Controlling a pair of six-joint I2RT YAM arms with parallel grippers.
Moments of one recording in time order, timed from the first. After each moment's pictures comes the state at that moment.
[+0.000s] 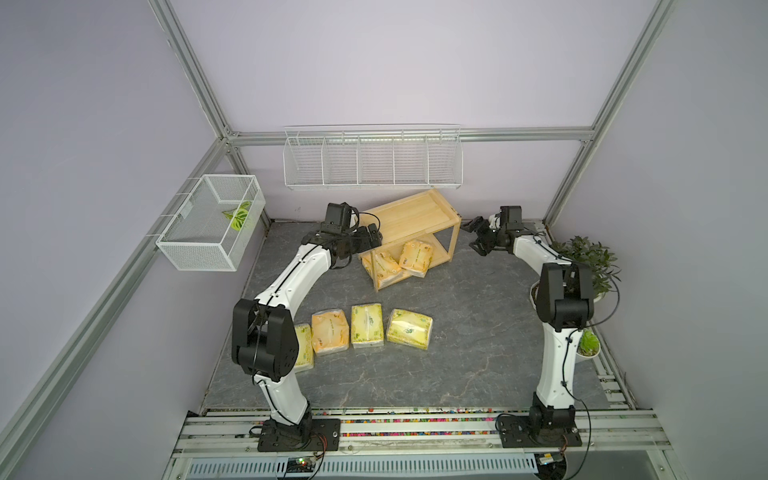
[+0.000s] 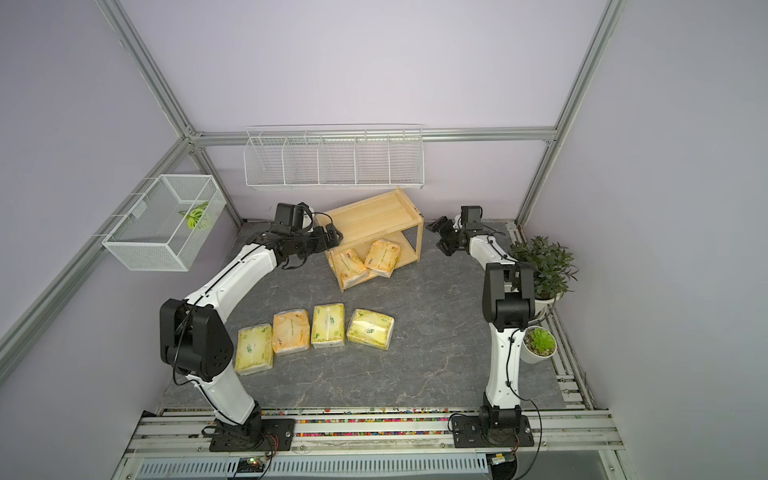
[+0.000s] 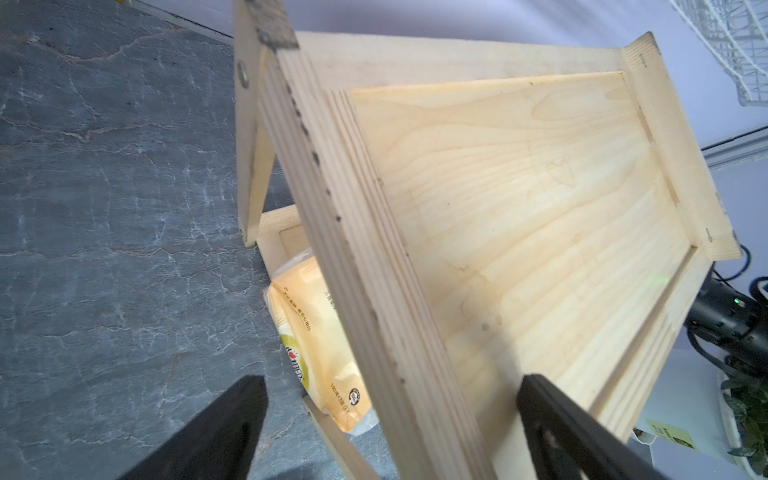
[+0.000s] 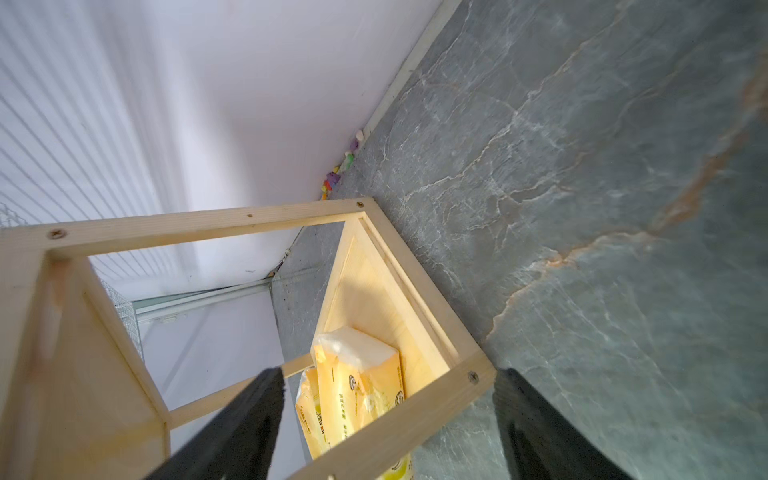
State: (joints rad) left arm -0.33 1.78 1.55 -0.51 0.20 -0.51; right arm 0.03 2.27 1.82 -0.31 -0.61 0.94
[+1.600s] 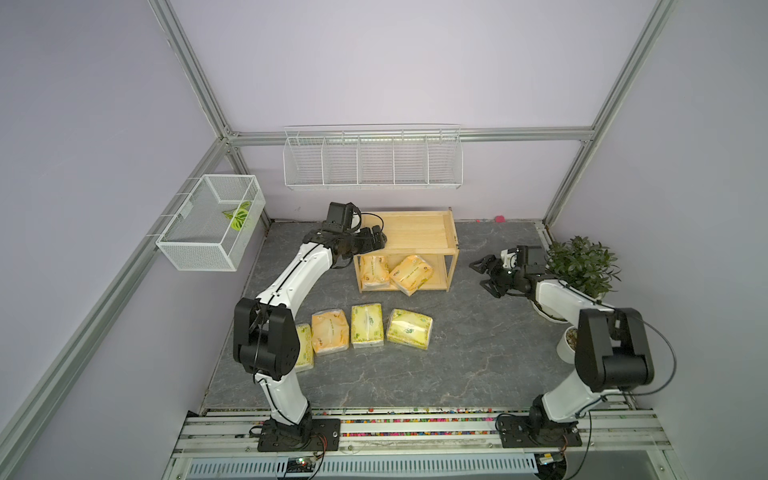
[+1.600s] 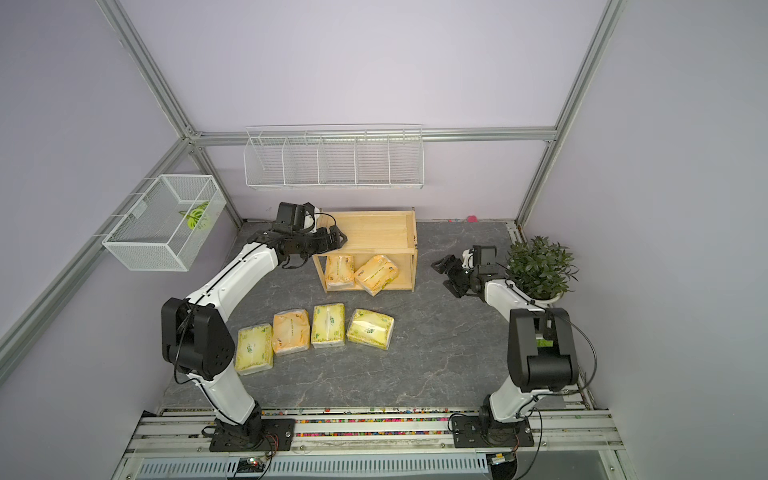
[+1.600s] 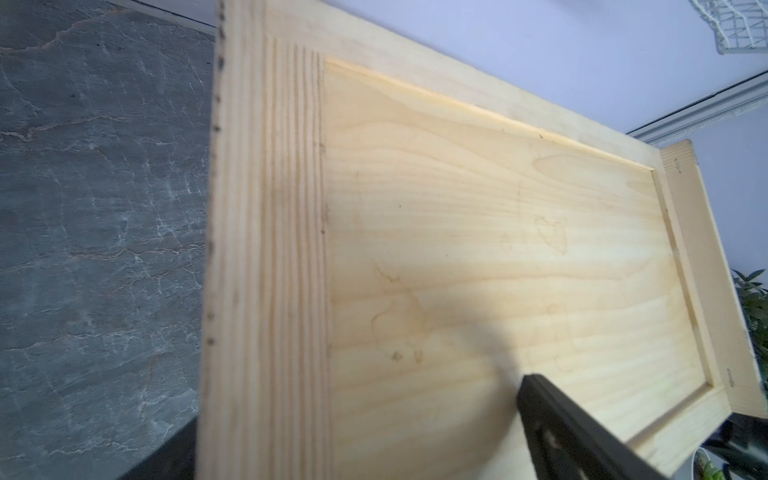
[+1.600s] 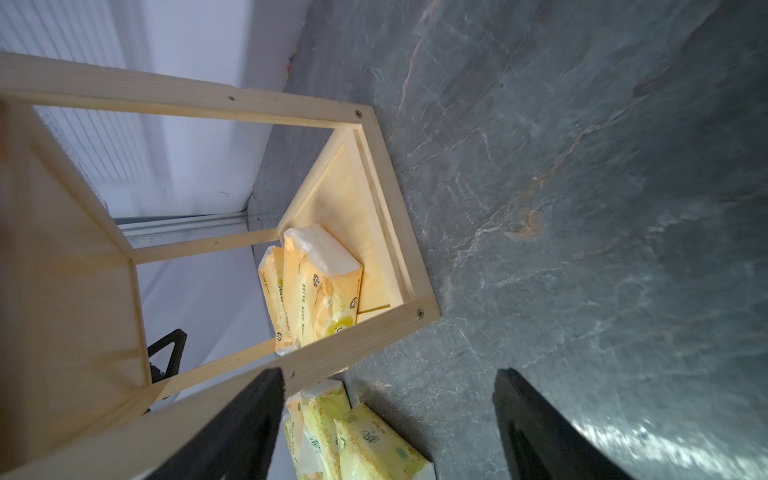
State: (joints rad) left arm -0.34 1.79 1.58 -0.54 0.27 -0.45; right arm 0.04 1.57 0.94 -0.12 -0.56 0.88
